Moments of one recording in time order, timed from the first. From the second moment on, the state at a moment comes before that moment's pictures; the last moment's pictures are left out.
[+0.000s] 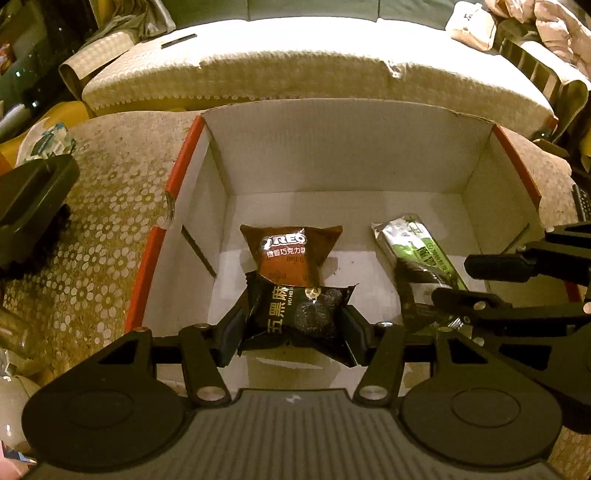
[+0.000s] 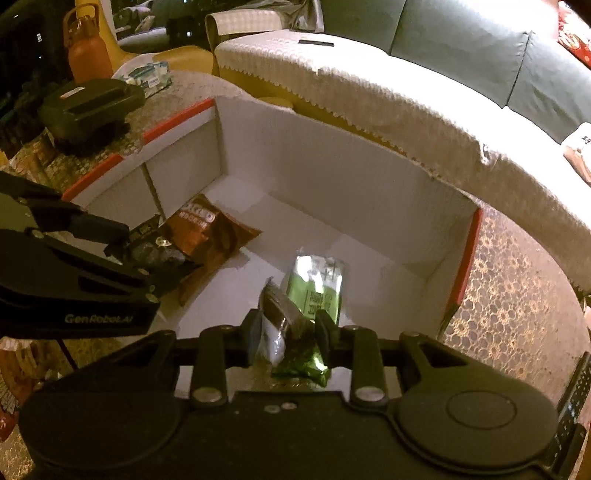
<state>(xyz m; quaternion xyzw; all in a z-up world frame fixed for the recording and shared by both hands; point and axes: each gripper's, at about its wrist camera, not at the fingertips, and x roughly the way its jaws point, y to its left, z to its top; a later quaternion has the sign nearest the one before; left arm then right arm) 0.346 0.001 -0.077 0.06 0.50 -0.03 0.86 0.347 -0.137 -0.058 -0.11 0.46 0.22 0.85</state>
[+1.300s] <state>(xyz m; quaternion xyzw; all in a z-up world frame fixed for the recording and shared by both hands) 0.205 0.003 0.038 0.04 0.40 -0.07 0.91 0.219 -0.191 0.051 -0.02 0.38 0.24 0.89</state>
